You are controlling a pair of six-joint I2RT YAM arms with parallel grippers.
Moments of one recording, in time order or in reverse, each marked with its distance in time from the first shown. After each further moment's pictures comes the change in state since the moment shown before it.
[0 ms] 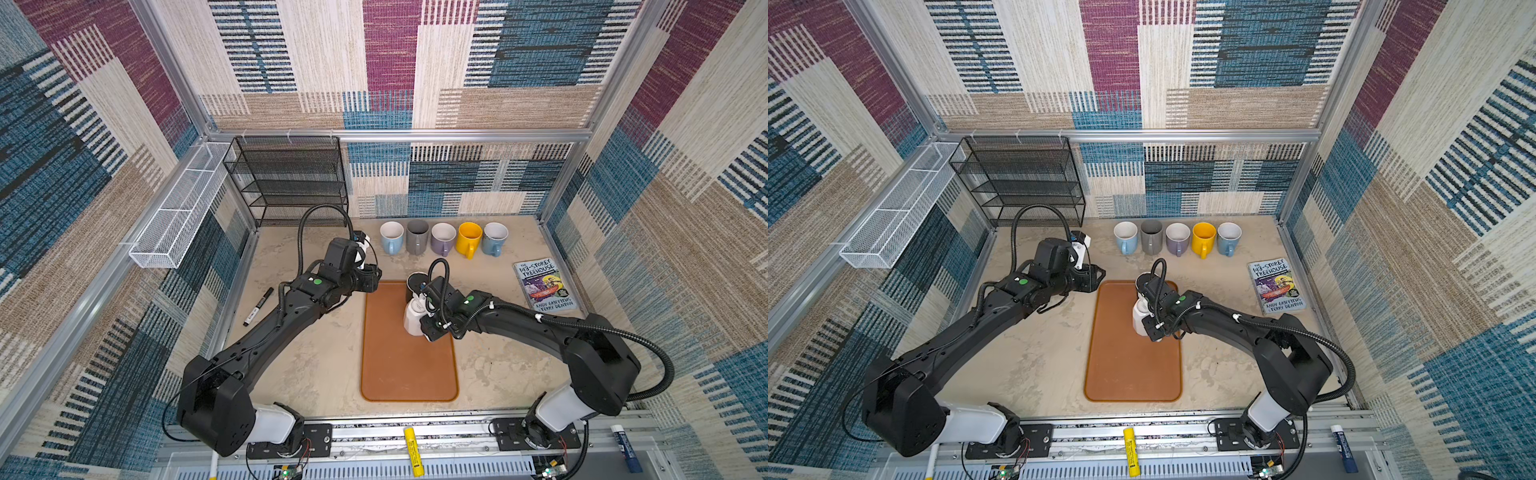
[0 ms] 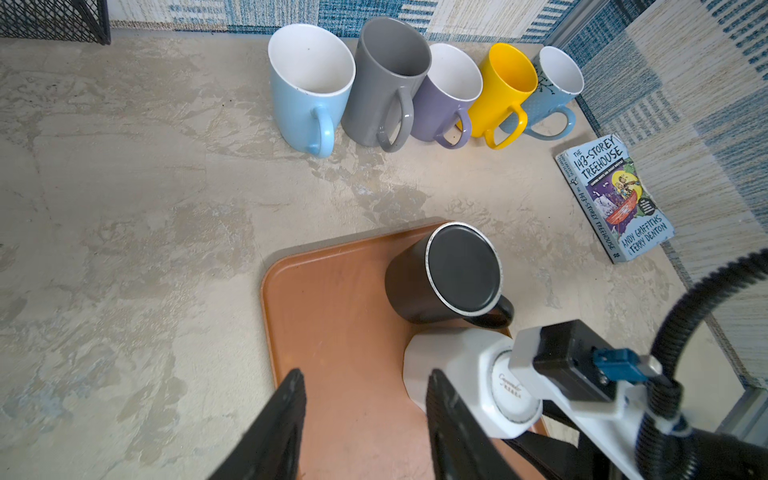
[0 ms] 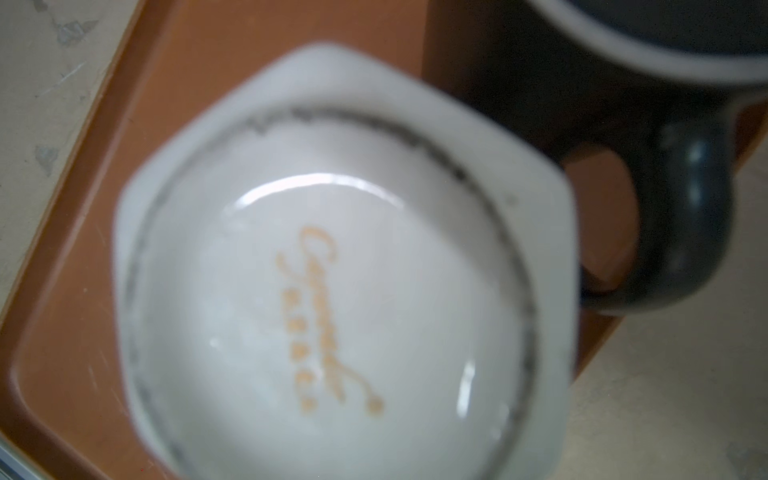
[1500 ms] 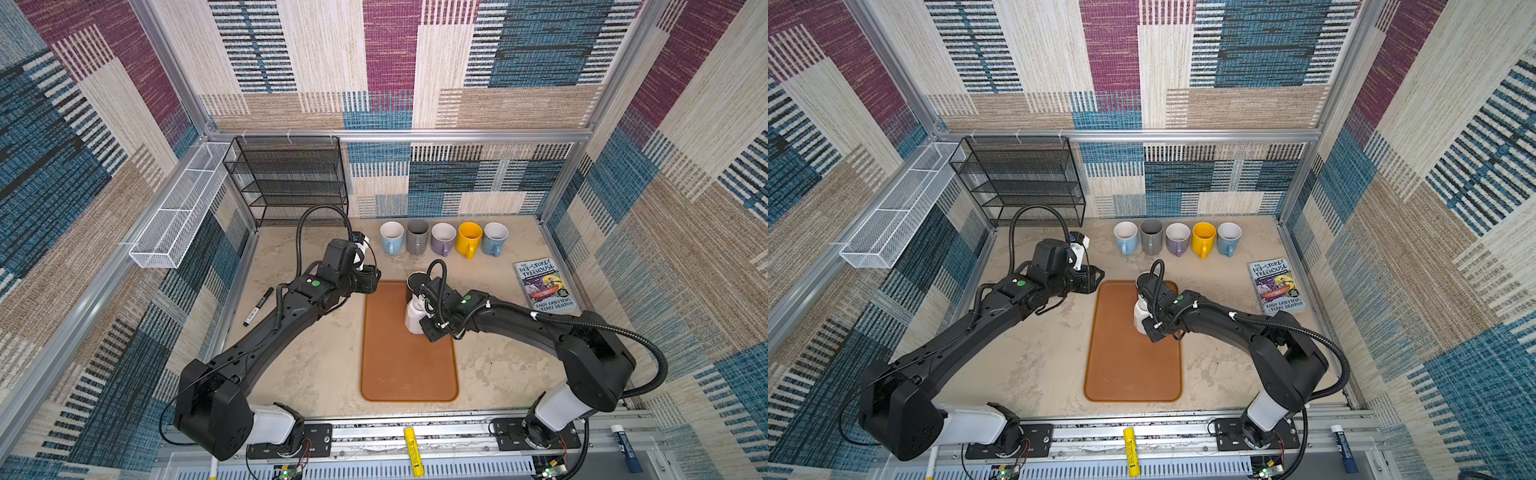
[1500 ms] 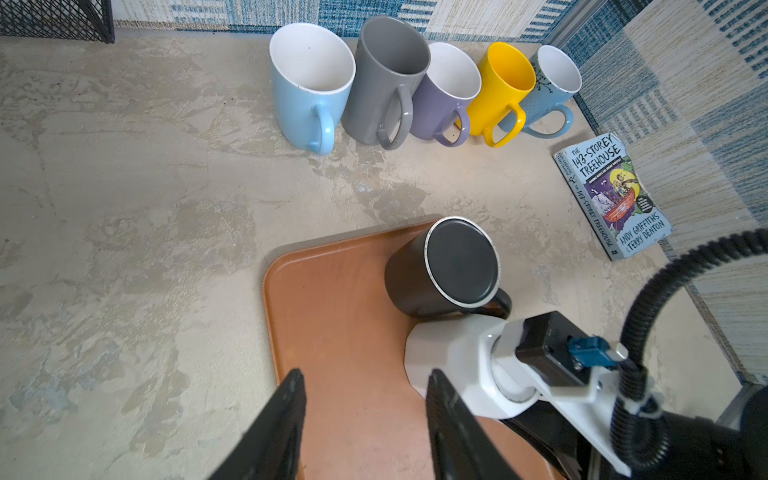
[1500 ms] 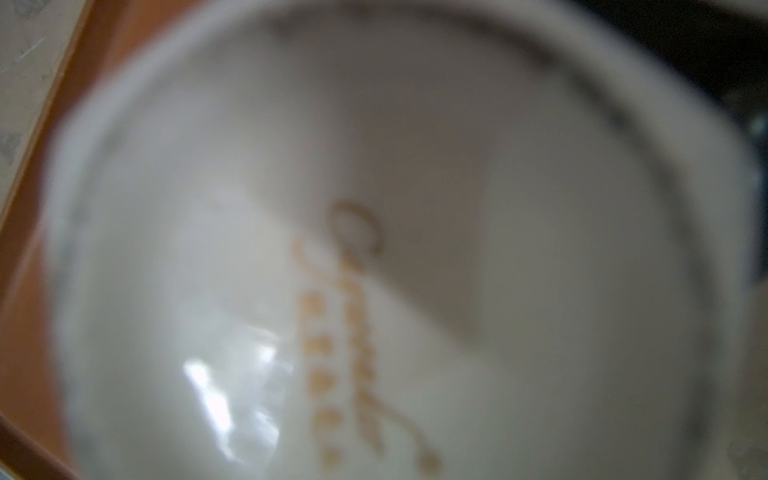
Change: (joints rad) left arm 0.000 -0.020 -0.010 -0.010 0.000 0.000; right arm 0.001 0.020 0.005 -0.015 0.006 -0.006
